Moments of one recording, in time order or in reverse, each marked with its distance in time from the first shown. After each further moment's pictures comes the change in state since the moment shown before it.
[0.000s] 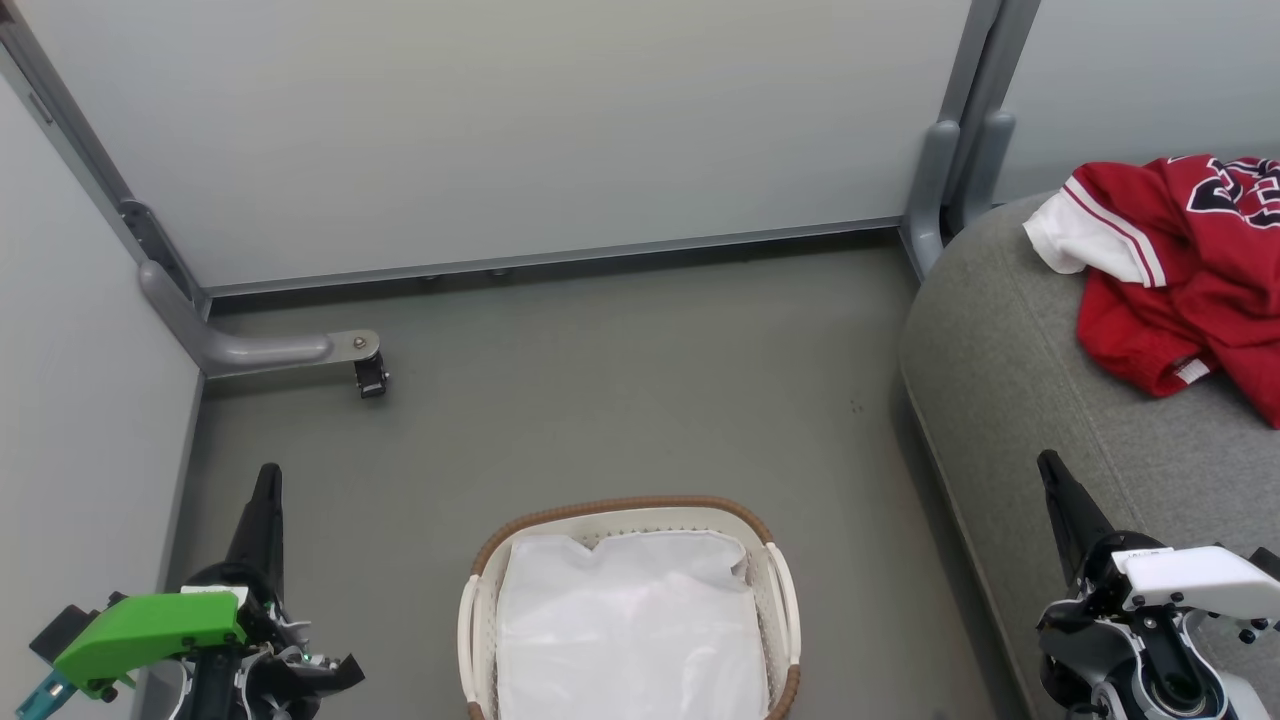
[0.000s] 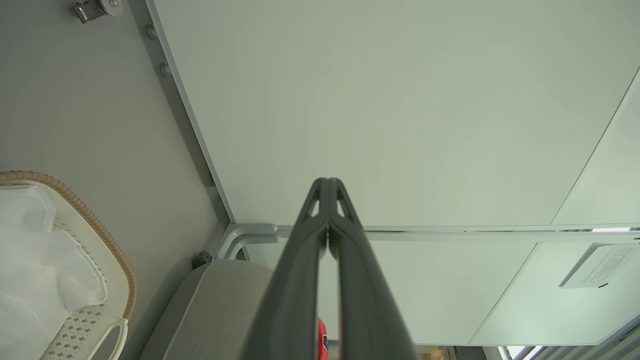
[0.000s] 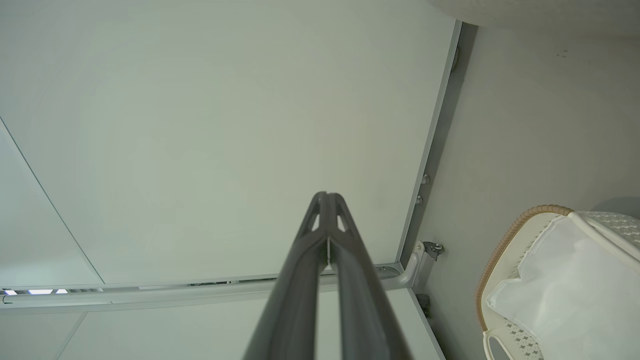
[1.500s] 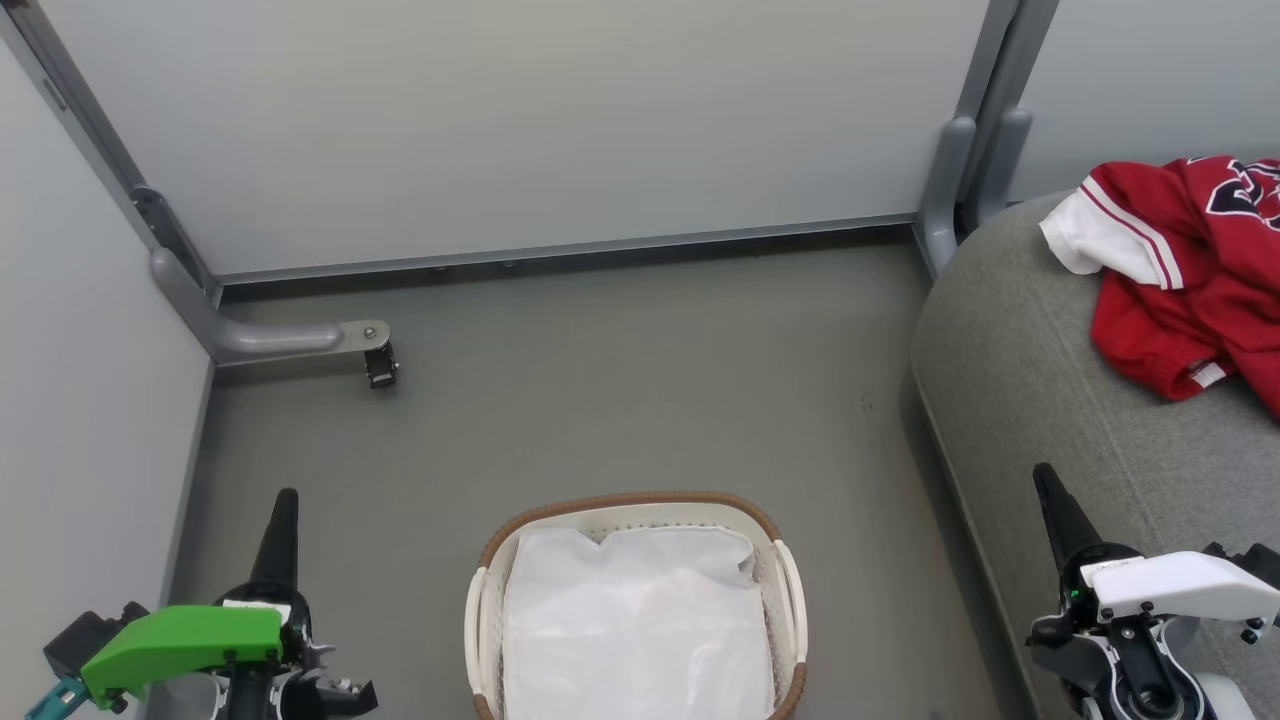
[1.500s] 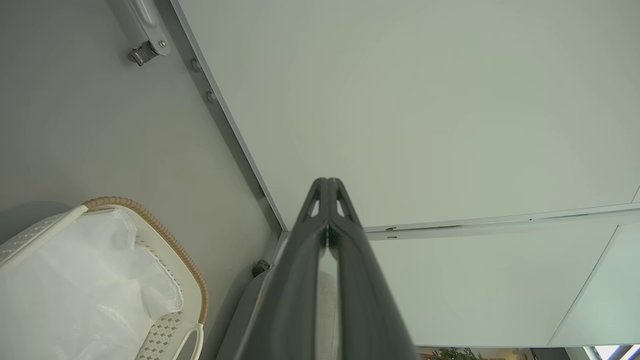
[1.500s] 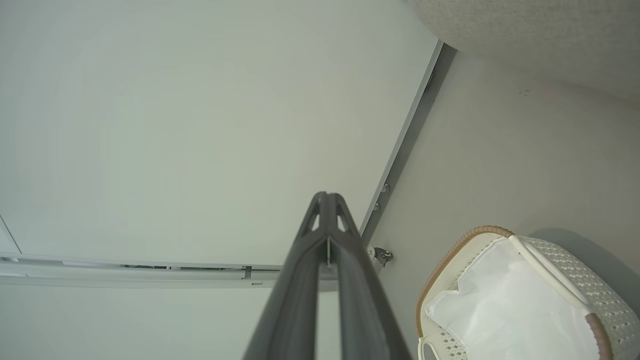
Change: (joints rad) left arm 0.028 0.003 -0.045 0.011 0.182 0.014 -0.061; right arm 0.010 0.002 0.023 0.011 -0.205 0.000 -0.053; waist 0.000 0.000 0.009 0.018
